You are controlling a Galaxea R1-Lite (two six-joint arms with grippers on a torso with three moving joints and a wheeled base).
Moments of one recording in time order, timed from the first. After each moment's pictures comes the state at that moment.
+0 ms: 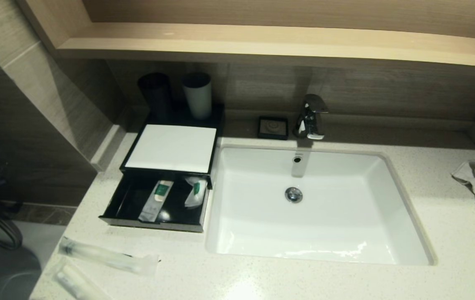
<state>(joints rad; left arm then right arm) 0.23 0.81 -0.61 0.75 -0.05 -0.33 0.00 0.00 0.00 0.01 0.00 0.00</state>
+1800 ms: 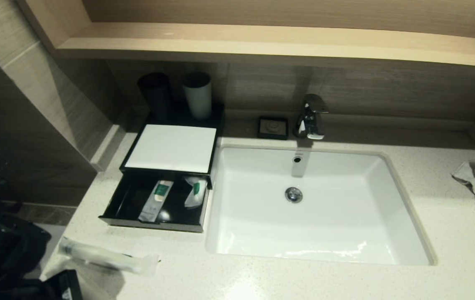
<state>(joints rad) -0.47 1.19 -0.56 0.39 0.22 -0.93 0.00 0.00 0.00 0.01 0.00 0.00</state>
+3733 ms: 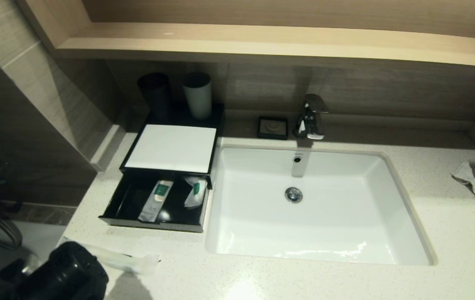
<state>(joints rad) -0.73 1.34 -0.57 0.49 0.38 -1.43 0.00 0.00 0.00 0.01 0.00 0.00</state>
